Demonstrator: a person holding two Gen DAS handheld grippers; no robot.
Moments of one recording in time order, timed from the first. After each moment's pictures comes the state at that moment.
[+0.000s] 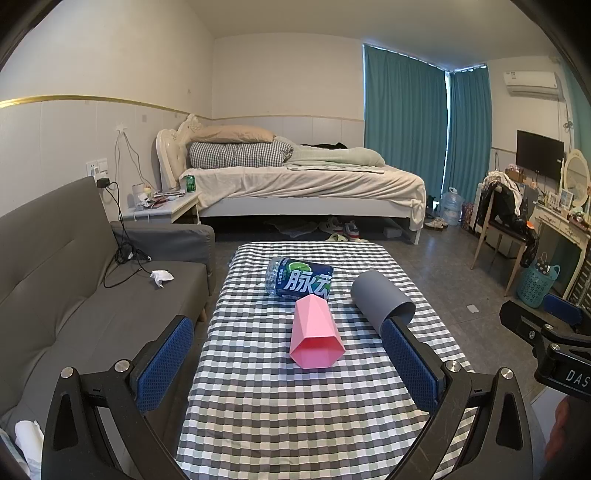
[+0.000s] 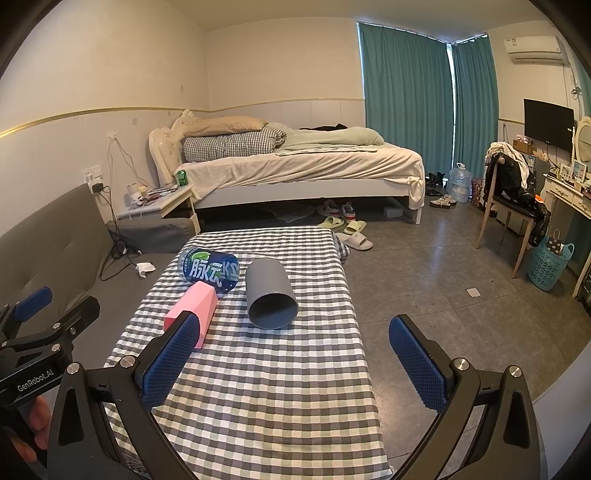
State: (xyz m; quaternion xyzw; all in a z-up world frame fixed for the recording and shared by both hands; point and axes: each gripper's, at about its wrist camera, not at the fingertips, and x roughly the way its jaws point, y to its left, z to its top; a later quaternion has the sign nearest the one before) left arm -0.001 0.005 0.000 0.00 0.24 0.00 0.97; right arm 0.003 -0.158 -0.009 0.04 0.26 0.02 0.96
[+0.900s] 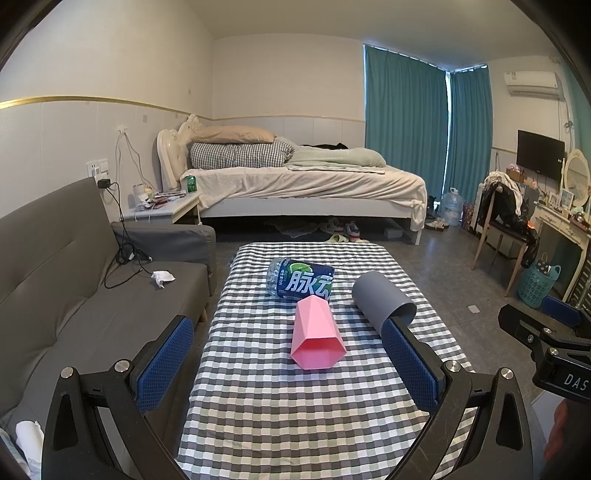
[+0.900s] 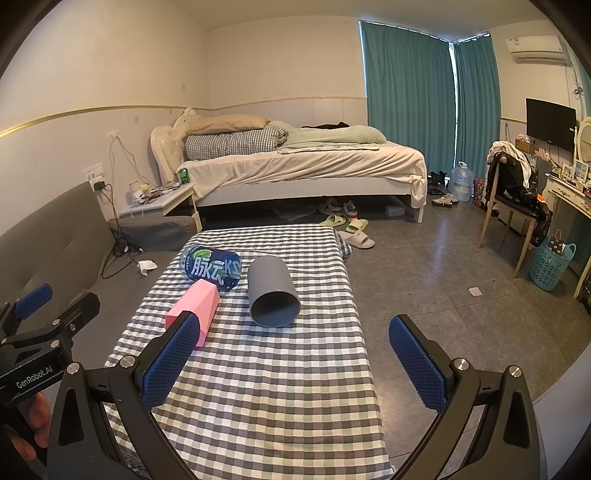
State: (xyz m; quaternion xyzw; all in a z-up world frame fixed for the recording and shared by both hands) left arm 0.000 0.007 -0.001 0.00 0.24 0.01 0.97; right arm 0.007 -0.150 -0.013 0.04 0.26 0.02 0.96
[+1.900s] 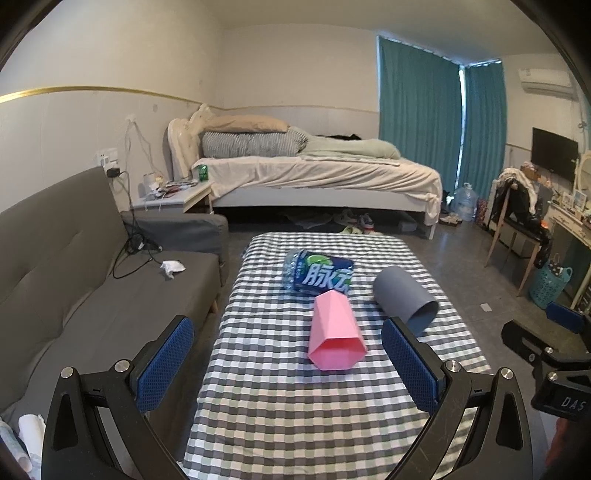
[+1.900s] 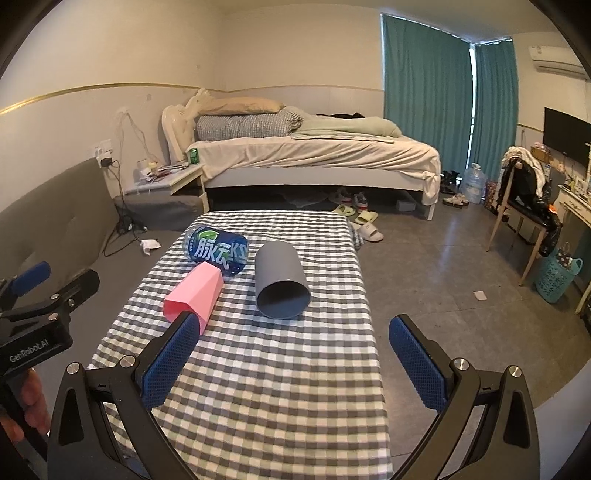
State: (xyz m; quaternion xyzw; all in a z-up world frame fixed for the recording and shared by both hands) left arm 0.027 0.017 -0.016 -0.01 0.26 0.04 0.96; right arm 0.033 -0.137 -0.031 0.01 0.29 0.05 0.96
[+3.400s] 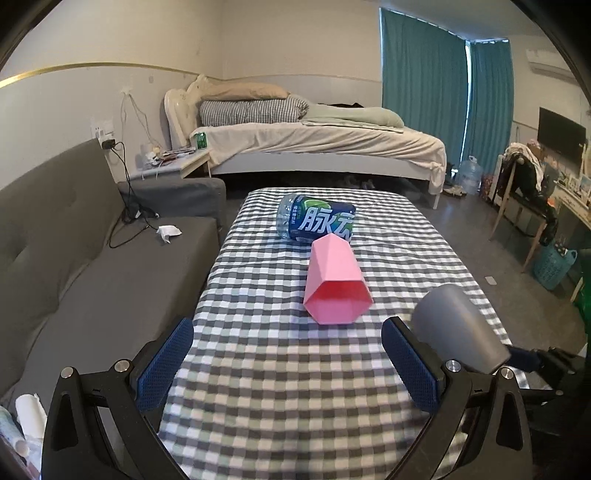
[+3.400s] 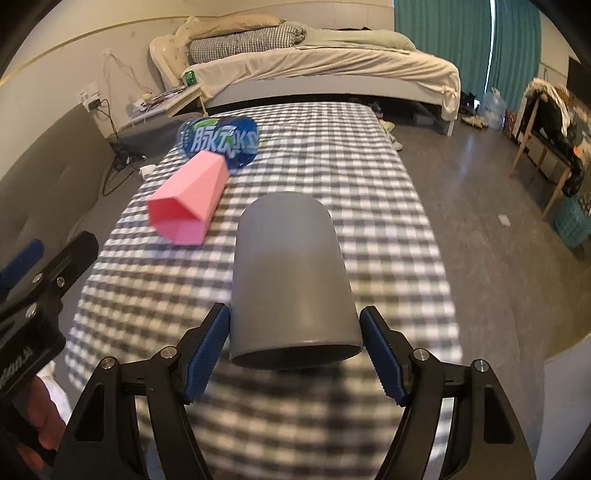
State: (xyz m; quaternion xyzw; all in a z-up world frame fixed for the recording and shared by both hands) left arm 0.022 0.004 -0.057 0.00 0.32 0.04 0.95; right arm 0.058 -0.108 -0.116 0.04 0.46 0.07 0.89
